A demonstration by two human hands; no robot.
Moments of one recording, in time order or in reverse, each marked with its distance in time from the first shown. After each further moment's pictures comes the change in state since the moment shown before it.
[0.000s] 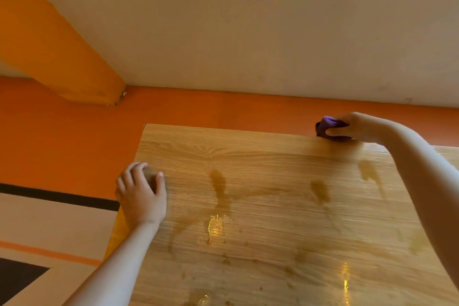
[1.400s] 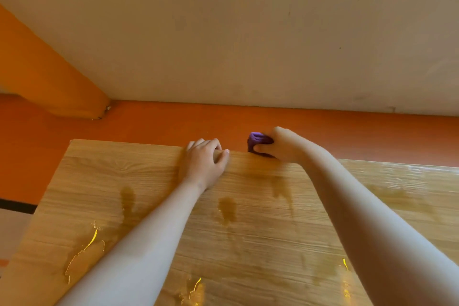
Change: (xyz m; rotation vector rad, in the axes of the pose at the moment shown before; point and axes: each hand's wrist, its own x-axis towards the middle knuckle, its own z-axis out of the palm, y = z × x) left_hand -0.029 0.287 0.102 0.003 -0.336 0.478; right_hand 0.008 0.047 -0.012 -0.027 0.030 -0.267
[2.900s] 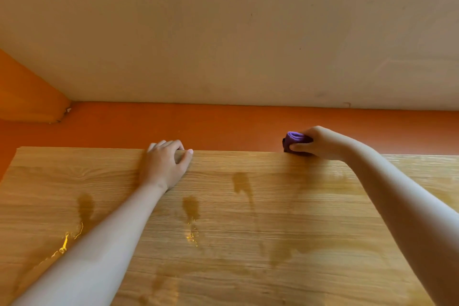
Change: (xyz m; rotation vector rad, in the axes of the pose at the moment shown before) left_hand 0.001 -0.013 0.009 0.011 0.007 0.055; right_hand -0.078 0.111 -0.064 0.034 0.006 0.223
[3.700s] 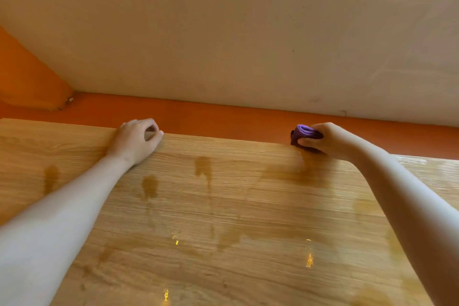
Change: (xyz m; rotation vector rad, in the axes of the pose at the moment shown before) left_hand -0.002 0.022 -0.011 0.014 0.014 -0.025; right_hand -0.025 0.085 -0.023 0.002 0.116 -0.073
